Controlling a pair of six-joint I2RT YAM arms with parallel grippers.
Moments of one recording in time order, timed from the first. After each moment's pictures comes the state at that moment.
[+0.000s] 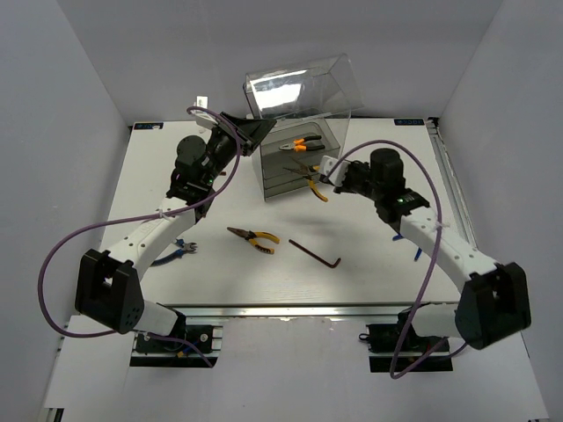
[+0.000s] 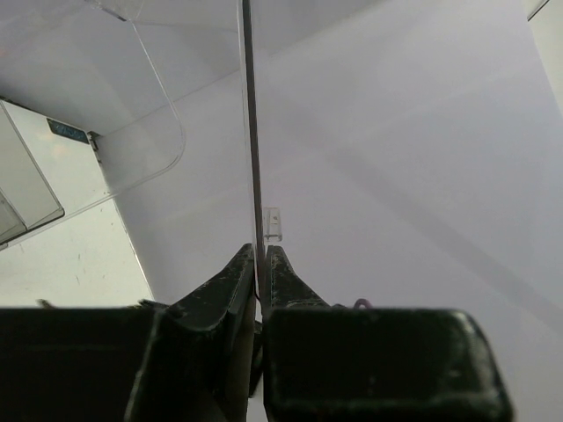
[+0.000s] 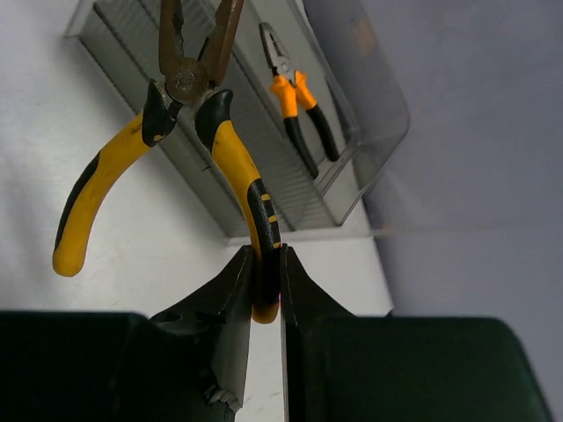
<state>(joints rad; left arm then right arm) -0.42 1.41 1.09 0.61 0.25 -1.24 0.40 1.25 0.94 -0.04 -0.36 -0.93</state>
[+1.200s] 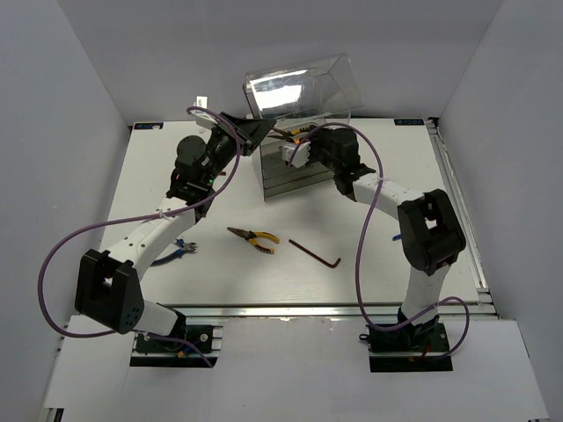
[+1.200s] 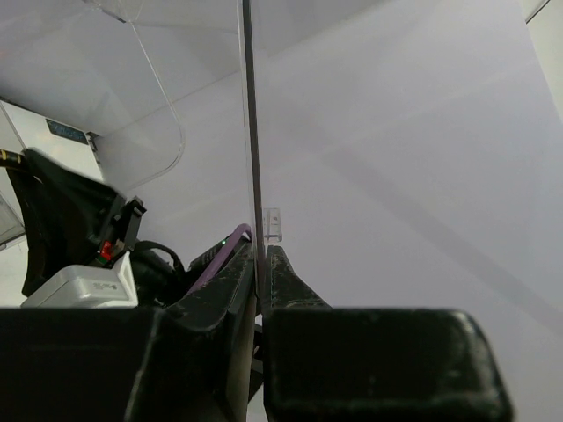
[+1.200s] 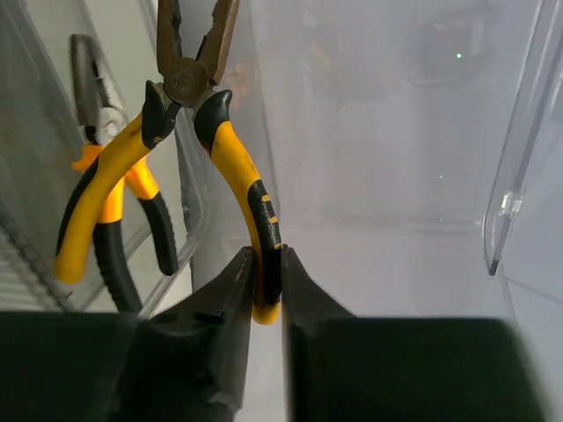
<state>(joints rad) -0.42 1.41 1.09 0.61 0.25 -1.25 0.49 1.87 1.26 0.44 -0.17 -1.43</state>
